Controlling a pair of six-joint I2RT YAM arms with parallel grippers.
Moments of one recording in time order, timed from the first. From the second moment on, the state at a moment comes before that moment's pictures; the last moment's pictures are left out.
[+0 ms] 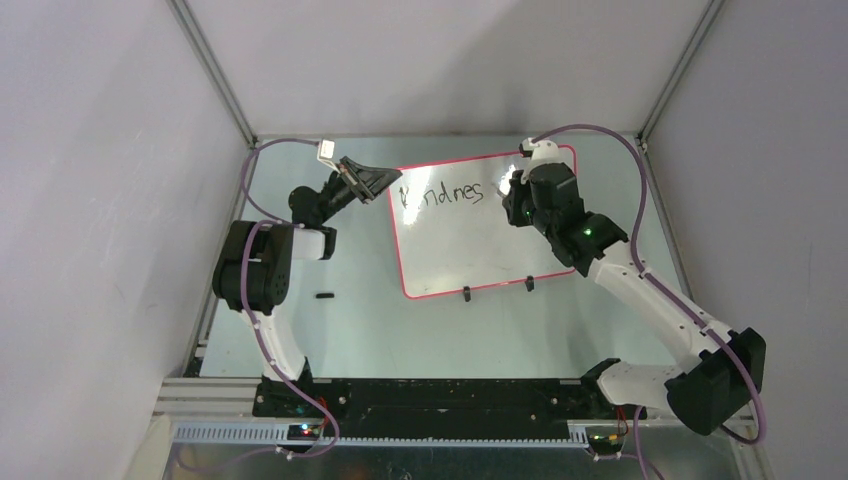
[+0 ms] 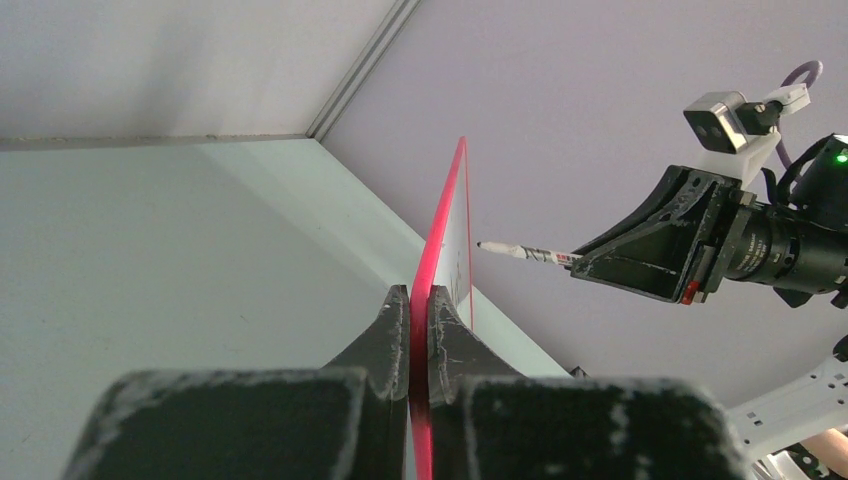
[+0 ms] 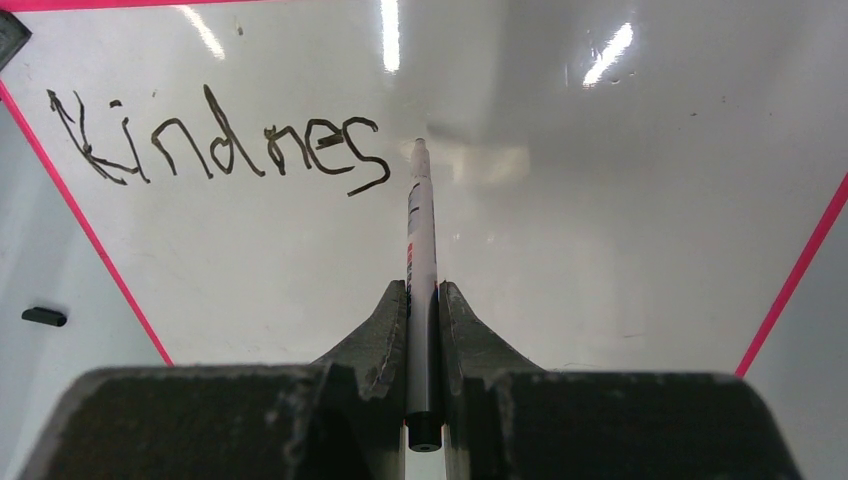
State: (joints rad) left arm -0.13 1.89 0.86 1.48 0.81 -1.05; right arm 0.56 1.23 1.14 -0.37 0.22 0.26
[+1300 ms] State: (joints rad) left arm -0.13 1.89 0.86 1.48 0.81 -1.05; right arm 0.55 1.28 1.14 -0.33 0.23 0.26
